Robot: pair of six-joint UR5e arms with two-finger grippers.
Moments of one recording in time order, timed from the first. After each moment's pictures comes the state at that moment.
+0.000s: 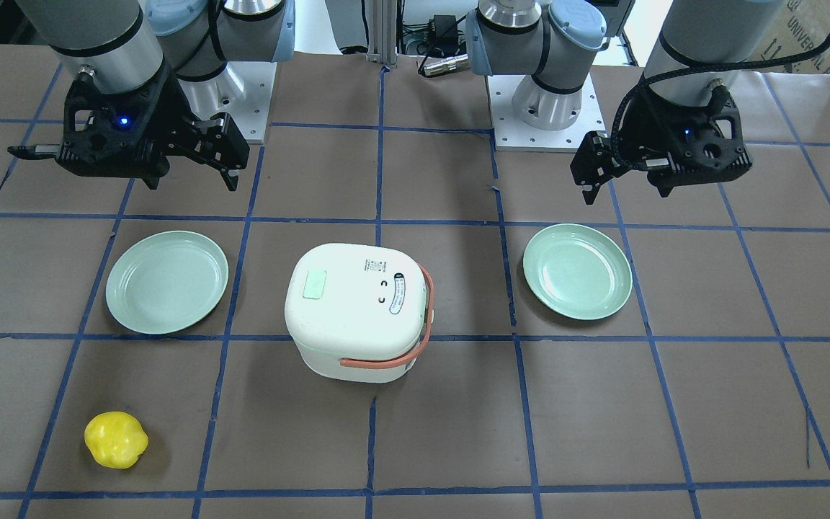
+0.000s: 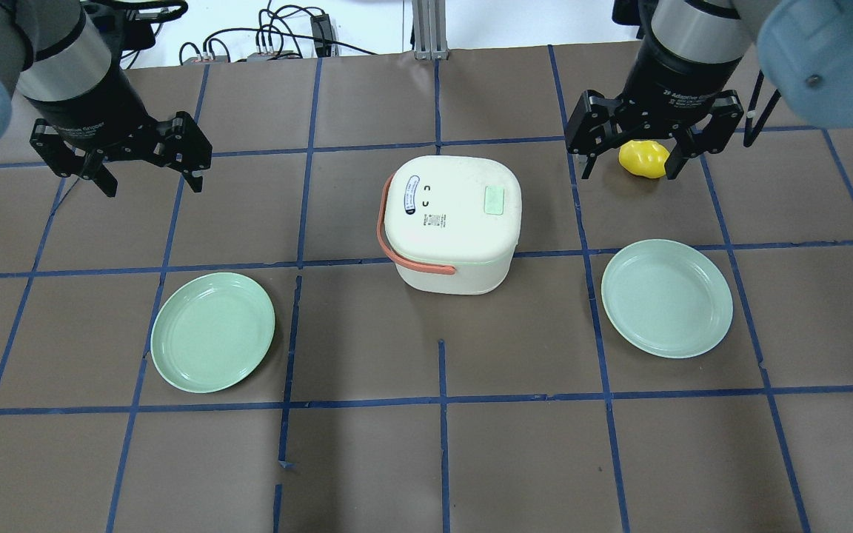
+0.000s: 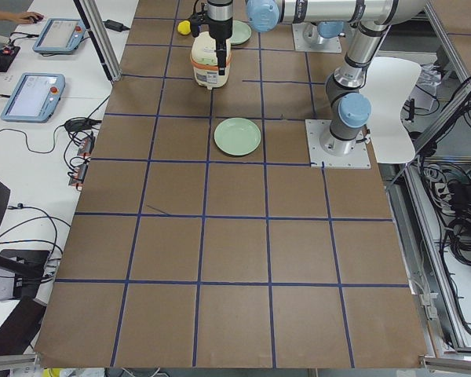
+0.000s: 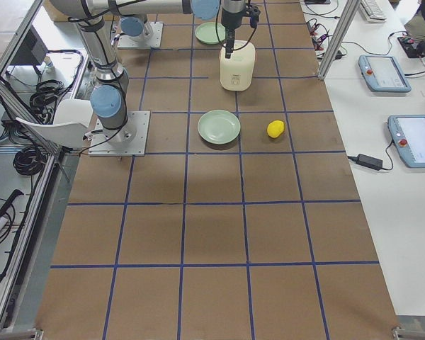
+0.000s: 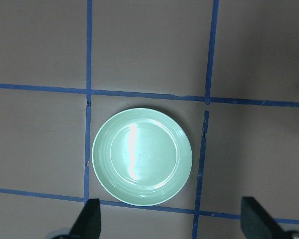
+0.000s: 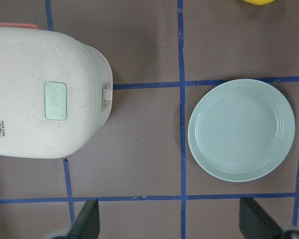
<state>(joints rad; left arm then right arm) -1.50 -1.56 -1.59 -1.55 1.67 0.00 1.61 -1.53 1.51 -1.52 -1.52 0.09</state>
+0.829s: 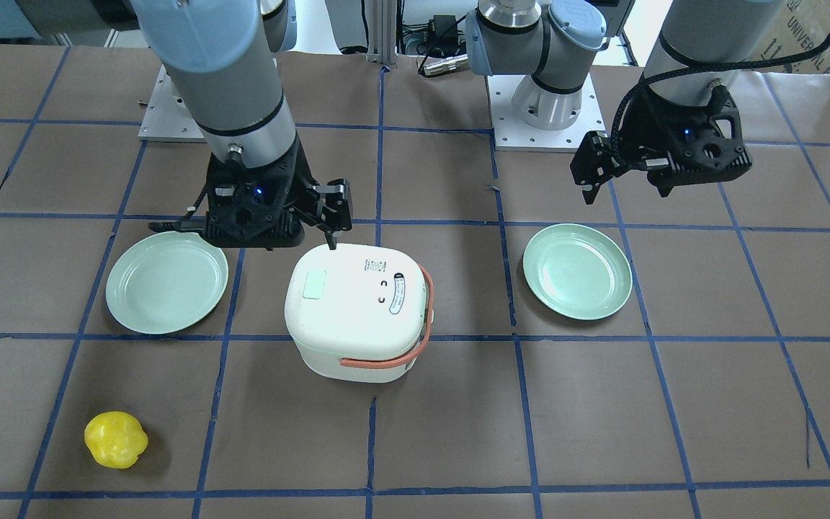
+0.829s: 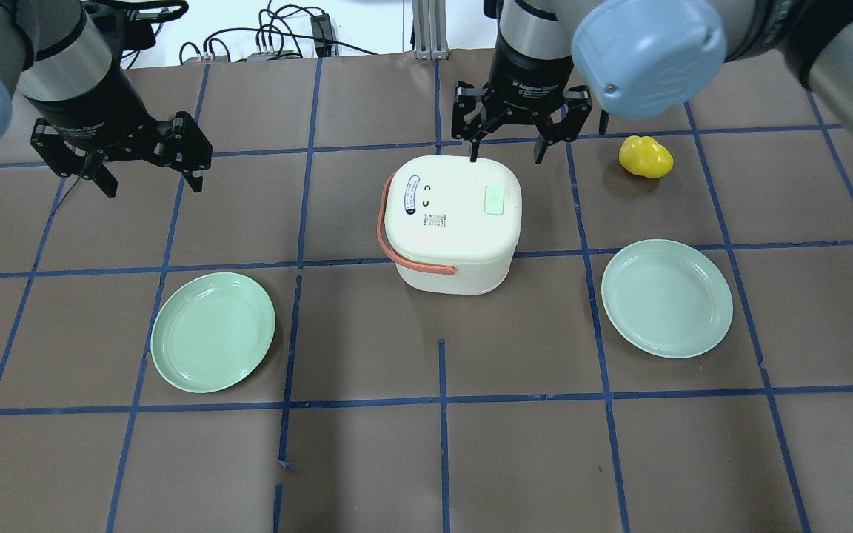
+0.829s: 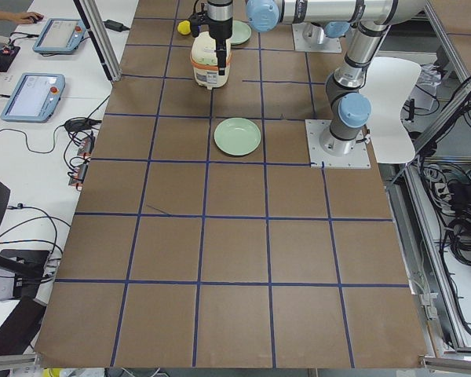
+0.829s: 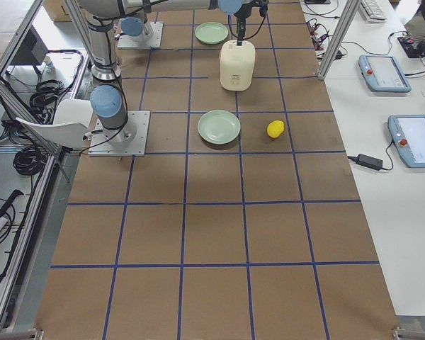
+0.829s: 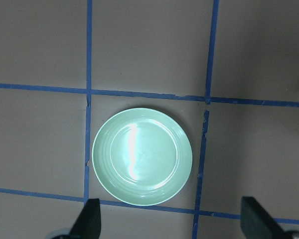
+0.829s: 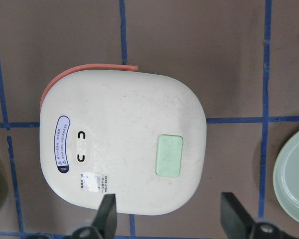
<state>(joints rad) -1.50 -1.56 -1.59 -1.55 1.67 0.00 1.80 -1.32 1.41 -1.67 -1.46 0.26</state>
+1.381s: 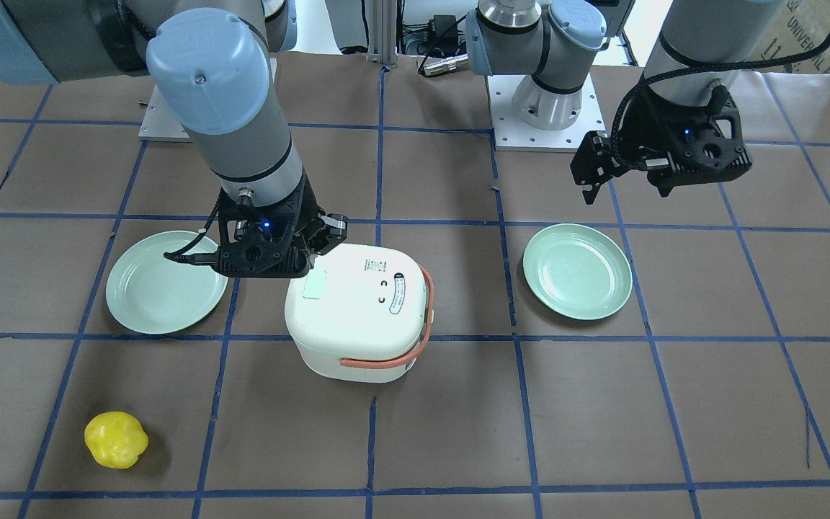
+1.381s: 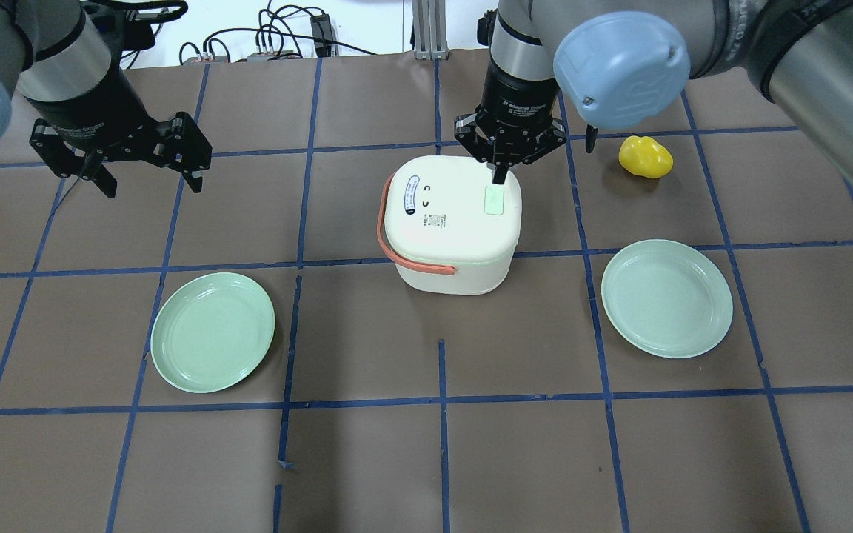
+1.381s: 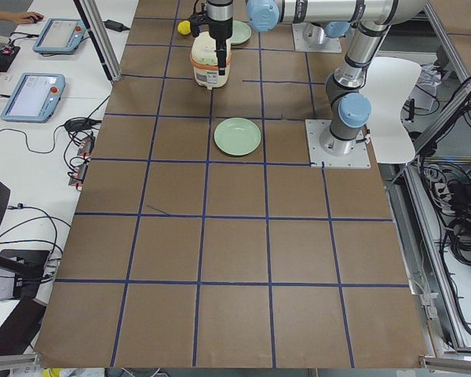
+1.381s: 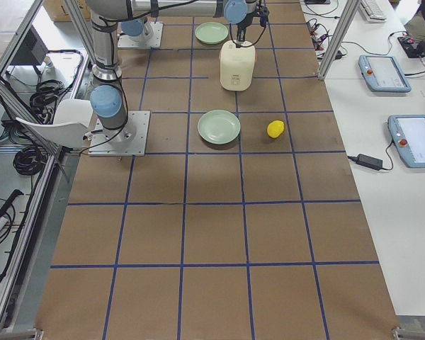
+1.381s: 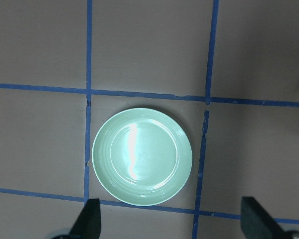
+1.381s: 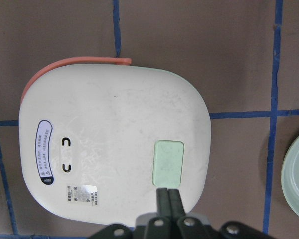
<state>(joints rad) -1.50 -1.56 -1.59 -1.55 1.67 0.00 1.79 -1.29 1.43 -1.67 -1.46 0.26</state>
